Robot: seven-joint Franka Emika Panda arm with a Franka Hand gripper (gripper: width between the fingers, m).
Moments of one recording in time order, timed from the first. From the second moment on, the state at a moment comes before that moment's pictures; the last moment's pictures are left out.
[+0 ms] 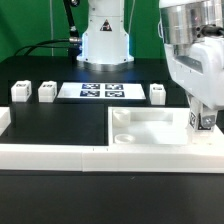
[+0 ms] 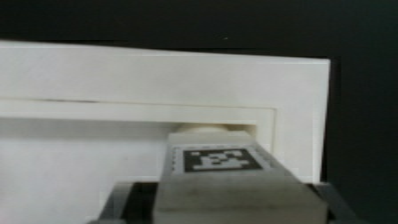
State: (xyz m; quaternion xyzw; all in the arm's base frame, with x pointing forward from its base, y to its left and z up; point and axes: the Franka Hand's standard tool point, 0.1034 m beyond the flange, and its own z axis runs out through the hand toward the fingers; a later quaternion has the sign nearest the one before) arm 0.627 0.118 0.060 -0.71 0.70 0.03 0.10
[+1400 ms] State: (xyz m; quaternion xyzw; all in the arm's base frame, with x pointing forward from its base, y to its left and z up) arm 0.627 0.135 0.071 -0.62 0.77 0.08 0.11
